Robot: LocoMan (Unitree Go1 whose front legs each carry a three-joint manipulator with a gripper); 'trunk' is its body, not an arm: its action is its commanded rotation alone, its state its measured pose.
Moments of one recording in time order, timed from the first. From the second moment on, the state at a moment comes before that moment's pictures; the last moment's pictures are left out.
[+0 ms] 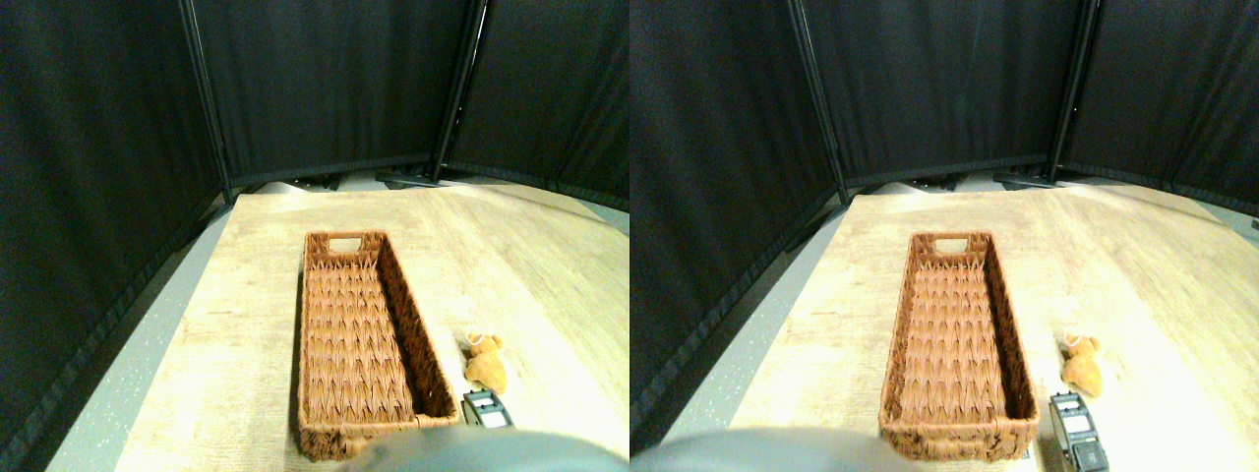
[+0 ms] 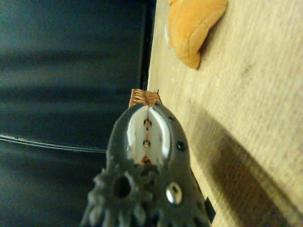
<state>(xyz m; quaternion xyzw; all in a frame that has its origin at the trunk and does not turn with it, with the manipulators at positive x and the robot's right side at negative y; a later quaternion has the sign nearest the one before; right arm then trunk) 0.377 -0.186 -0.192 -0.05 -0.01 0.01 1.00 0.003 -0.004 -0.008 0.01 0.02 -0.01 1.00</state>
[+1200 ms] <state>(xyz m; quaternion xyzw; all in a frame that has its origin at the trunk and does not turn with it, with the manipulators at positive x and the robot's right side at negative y) 0.399 -0.211 -0.189 0.25 -0.03 -0.03 0.97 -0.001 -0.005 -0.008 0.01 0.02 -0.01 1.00</state>
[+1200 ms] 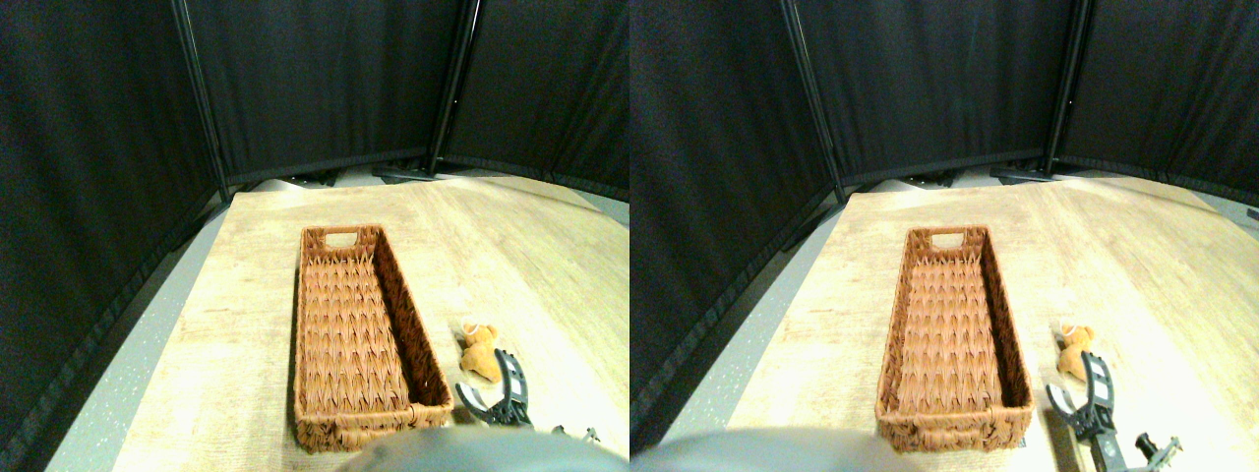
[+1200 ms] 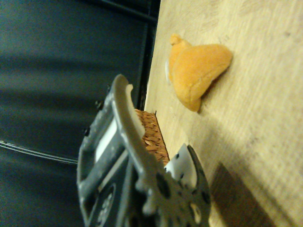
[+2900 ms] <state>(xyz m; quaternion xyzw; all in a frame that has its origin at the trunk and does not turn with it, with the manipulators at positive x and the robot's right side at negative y) 0.442 -0.237 -0.205 0.61 -0.09 -0.13 0.78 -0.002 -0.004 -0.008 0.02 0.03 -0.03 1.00</state>
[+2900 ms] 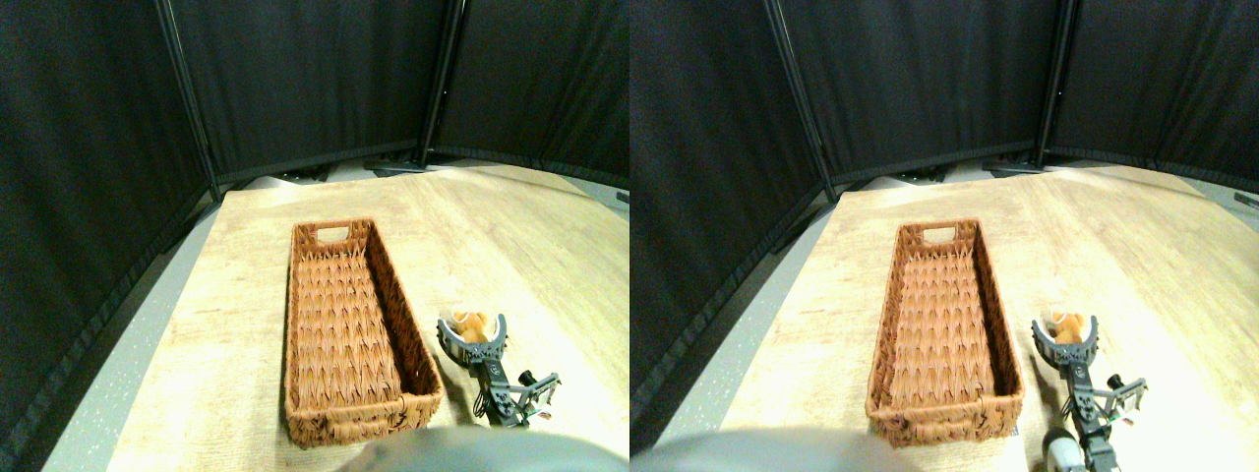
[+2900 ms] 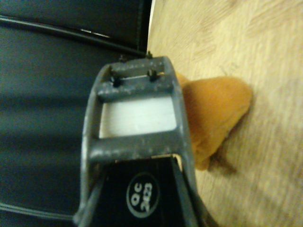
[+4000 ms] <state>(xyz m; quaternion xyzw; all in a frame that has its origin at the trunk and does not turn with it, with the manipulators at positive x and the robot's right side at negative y) 0.453 -0.247 -0.222 0.60 -0.16 -0.21 0.76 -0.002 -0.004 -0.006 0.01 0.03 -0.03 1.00</state>
